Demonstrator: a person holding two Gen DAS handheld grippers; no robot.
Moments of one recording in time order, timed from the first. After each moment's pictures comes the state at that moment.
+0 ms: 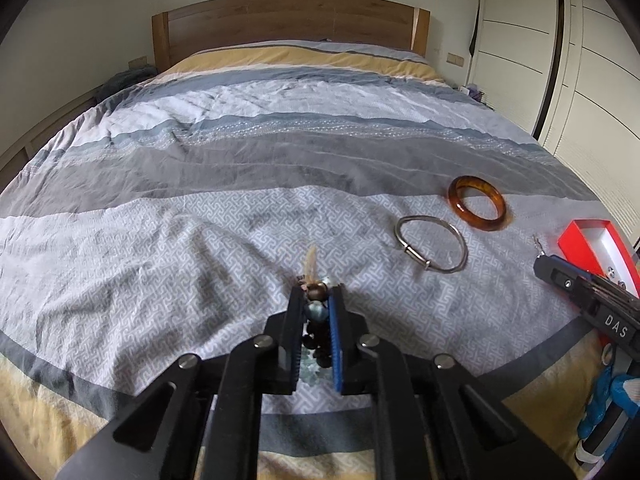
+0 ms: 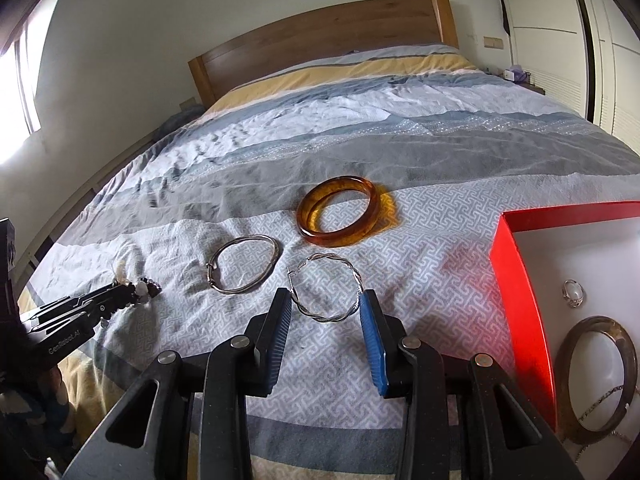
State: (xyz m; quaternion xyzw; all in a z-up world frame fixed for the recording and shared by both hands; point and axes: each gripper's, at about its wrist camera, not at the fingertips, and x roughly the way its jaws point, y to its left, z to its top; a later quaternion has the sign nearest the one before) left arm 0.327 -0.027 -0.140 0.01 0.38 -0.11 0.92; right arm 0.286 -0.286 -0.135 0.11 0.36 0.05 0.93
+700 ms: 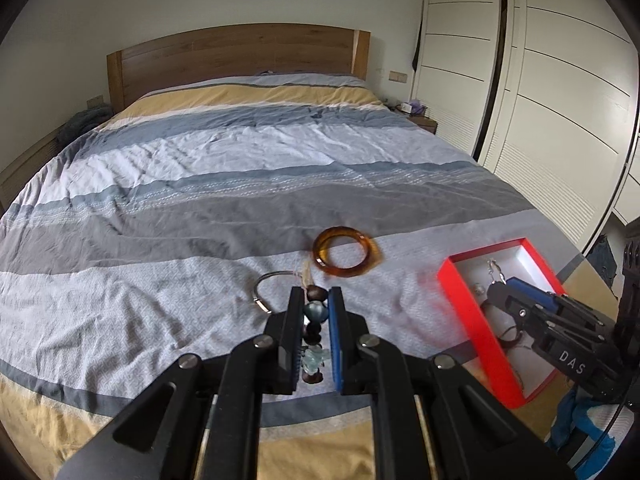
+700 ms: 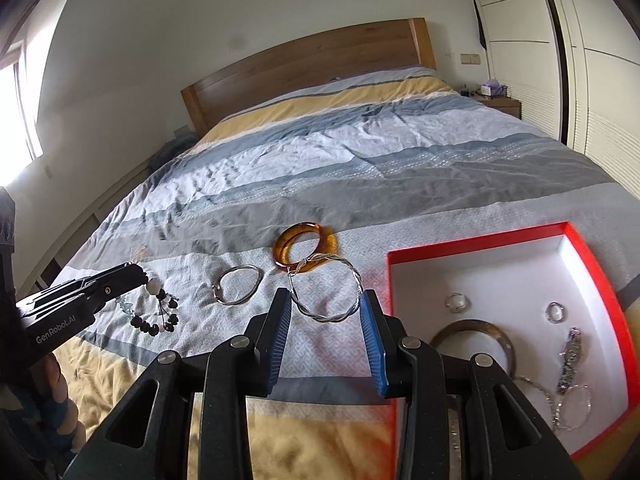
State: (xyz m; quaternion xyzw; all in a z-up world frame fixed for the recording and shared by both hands) left arm 0.278 -0.130 -0.049 0.02 0.34 -0.19 0.92; right arm 0.219 -0.349 -0.068 0.12 0.33 0.02 0.94
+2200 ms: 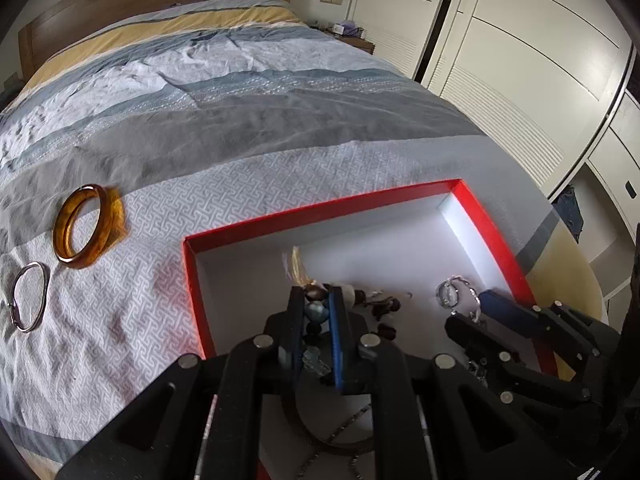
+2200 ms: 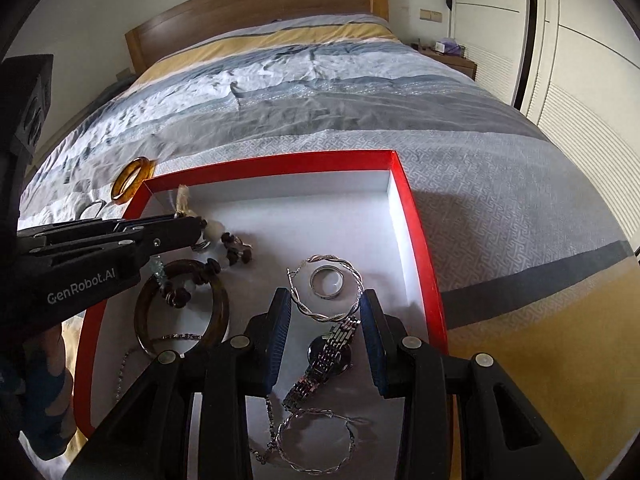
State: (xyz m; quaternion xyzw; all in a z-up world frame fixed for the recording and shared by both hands) left arm 0.315 -0.364 -0.139 0.05 0.46 -0.27 0.84; right arm 0.218 -0.506 -0.127 0.06 0.44 -0.05 0.89
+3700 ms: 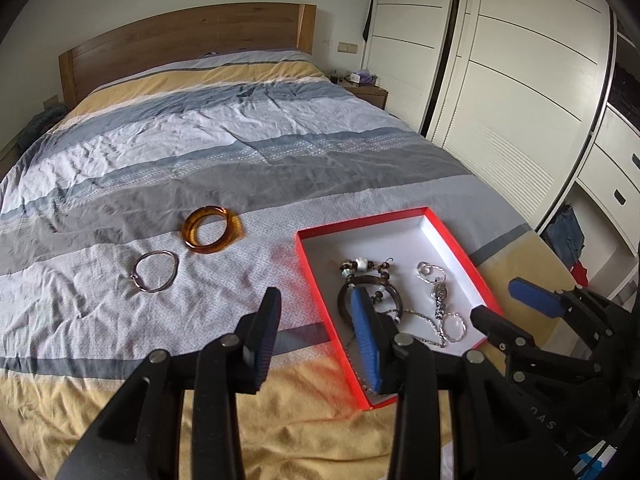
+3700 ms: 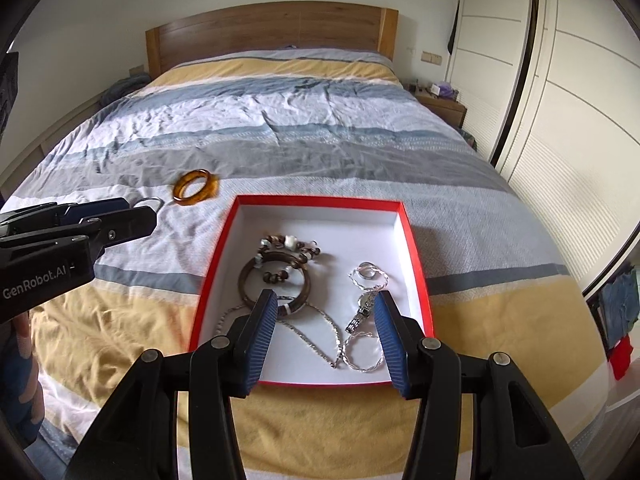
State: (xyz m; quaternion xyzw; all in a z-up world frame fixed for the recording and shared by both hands) left arm 0.213 -0.254 -0.029 0.04 0.38 -0.24 0.89; right arm 0.133 -0.431 -0.029 -0.01 0.40 -0.07 0.91
